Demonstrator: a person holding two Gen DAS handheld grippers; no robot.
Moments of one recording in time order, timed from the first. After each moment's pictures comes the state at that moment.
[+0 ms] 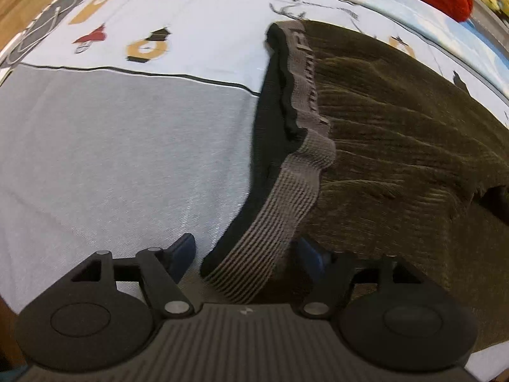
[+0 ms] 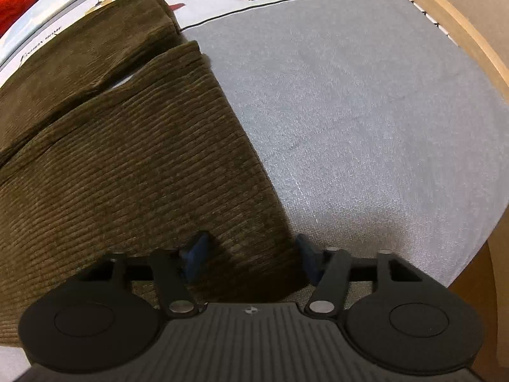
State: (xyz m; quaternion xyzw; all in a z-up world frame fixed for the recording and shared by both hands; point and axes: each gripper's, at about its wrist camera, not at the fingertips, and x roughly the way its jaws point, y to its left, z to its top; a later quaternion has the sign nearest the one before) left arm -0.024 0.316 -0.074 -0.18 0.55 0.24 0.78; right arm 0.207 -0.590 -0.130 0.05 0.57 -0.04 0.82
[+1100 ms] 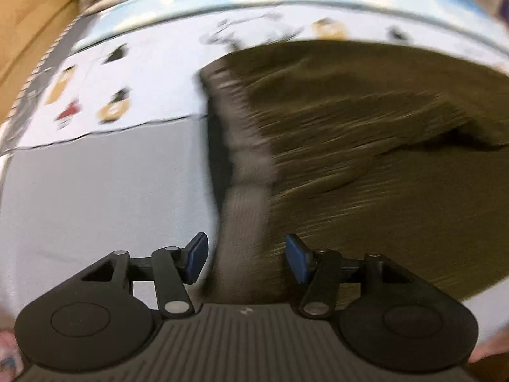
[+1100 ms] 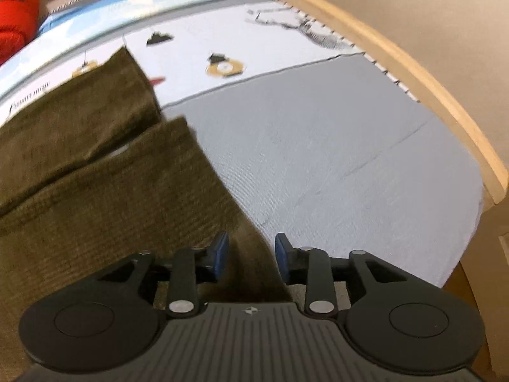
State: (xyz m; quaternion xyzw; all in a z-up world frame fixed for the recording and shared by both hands) left arm -0.014 0.256 -0.037 -0.05 0.54 0.18 0.82; right arm 0.214 -0.588 -0.090 0.03 0.47 -0.09 0.88
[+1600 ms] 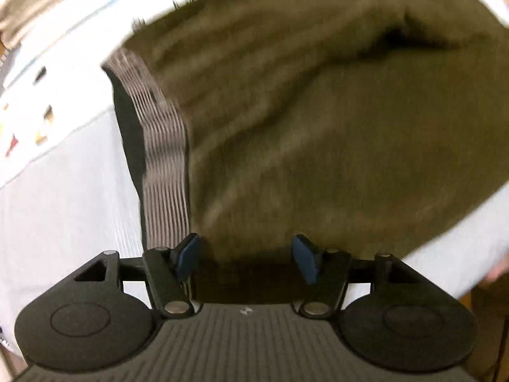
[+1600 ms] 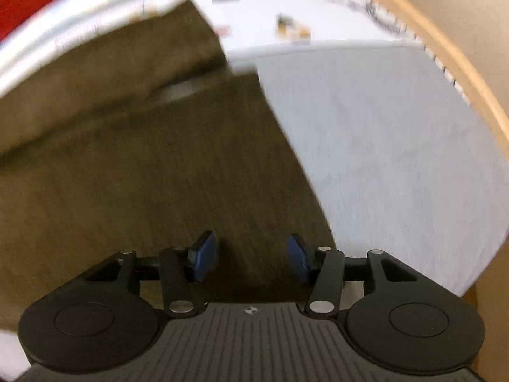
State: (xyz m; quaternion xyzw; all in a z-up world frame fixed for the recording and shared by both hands) left arm 0.008 0.215 -0.070 0.04 0.60 0.08 0.80; right arm 0.209 -0.562 -0.097 -0.01 0.51 0.00 0.86
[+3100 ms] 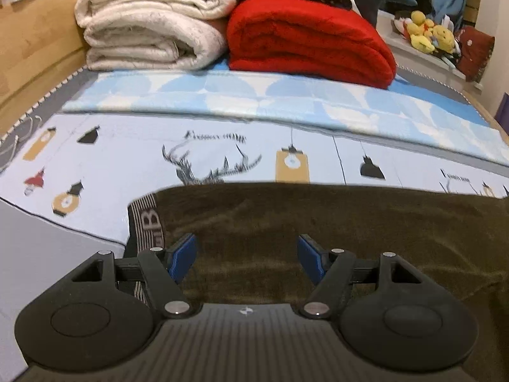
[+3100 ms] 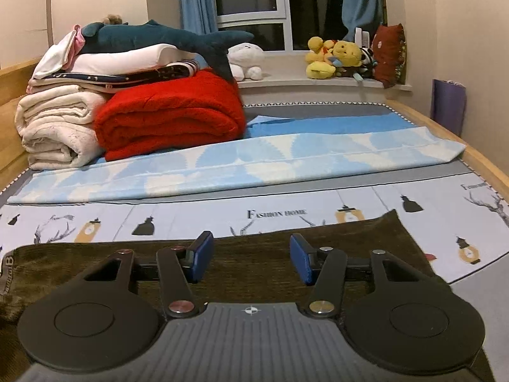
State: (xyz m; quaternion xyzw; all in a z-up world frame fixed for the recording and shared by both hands) left arm 0.104 0.218 0.013 -0.10 0.38 0.23 0.89; right arm 0.223 -0.299 0.023 0.01 0.25 0.19 0.95
